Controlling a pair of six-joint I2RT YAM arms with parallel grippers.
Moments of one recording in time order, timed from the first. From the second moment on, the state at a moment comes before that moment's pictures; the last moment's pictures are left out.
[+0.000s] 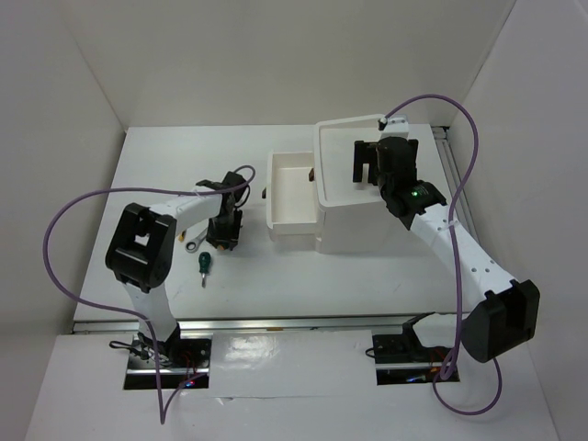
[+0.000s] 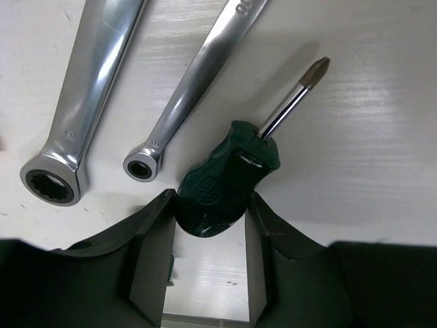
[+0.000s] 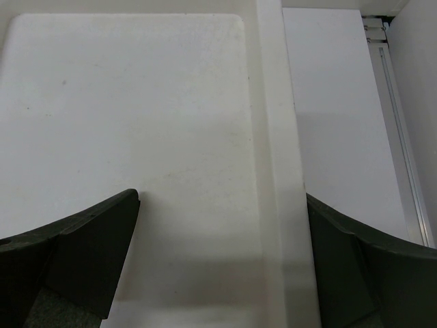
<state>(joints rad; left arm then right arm) -0.36 1.83 1.21 -0.80 -0.17 -0.32 0.38 1.29 1.17 -0.31 0.40 0.12</state>
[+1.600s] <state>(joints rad) -0.55 1.72 1.60 -0.57 0.10 -0.55 0.38 1.27 1.16 -0.33 0.40 0.13</state>
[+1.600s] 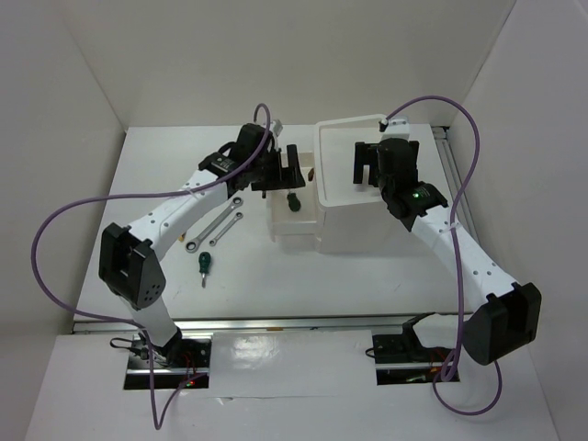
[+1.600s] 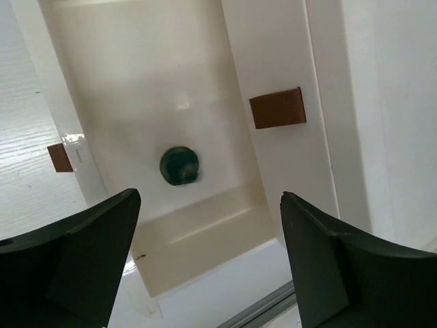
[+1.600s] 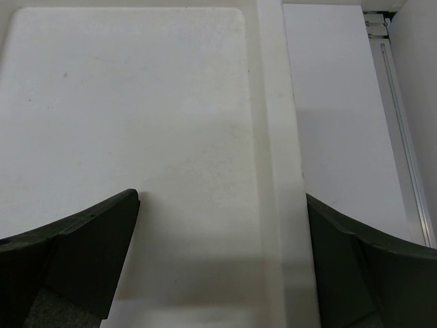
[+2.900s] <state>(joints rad) -0.27 1.55 0.87 -0.82 -0.23 -0.83 0.38 1.27 1.16 -0.33 0.39 0.13</state>
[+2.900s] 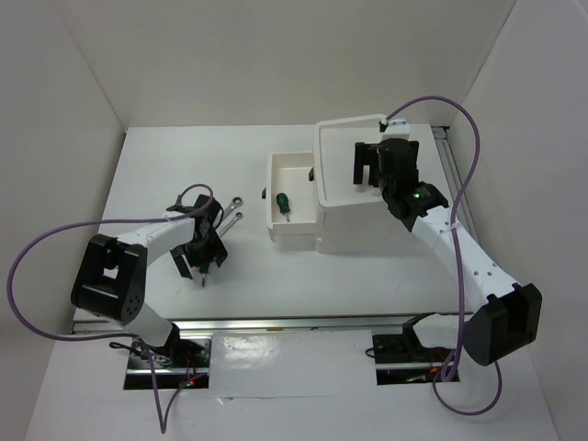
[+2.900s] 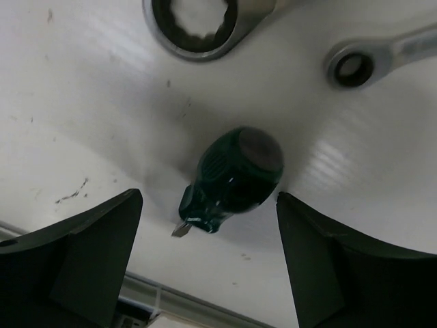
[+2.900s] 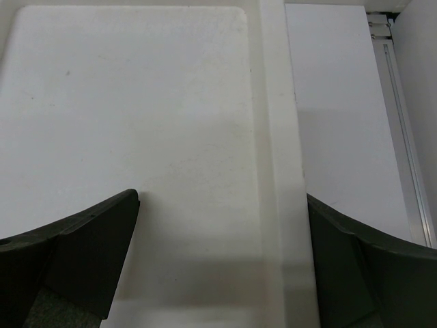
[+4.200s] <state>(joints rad) -0.52 1.72 1.51 -0.42 0.00 -0.63 0.38 1.26 1.15 -0.33 0.40 0.13</state>
